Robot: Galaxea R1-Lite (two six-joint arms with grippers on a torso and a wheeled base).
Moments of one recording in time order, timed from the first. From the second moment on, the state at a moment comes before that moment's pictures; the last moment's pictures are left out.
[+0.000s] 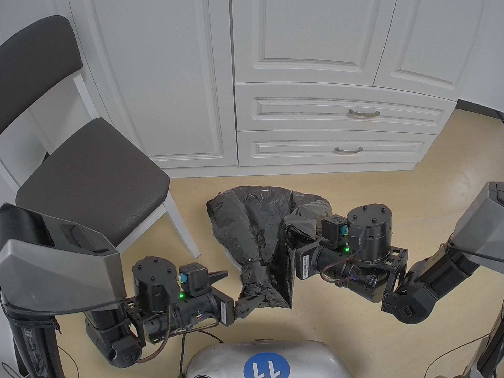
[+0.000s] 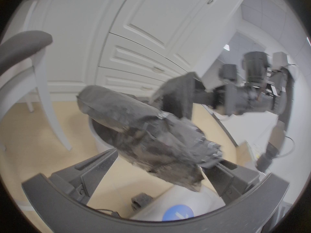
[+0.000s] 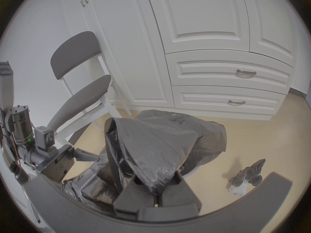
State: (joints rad) left arm -0.65 2.19 -0.35 -1.54 -0.18 -0.22; right arm 0.71 2.01 -0.71 -1.00 -0.19 0.13
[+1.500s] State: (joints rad) left arm -0.46 2.33 -0.26 -1.54 -0.40 0.05; right arm 0.69 2.00 -0.72 -1.01 -0.20 0.13
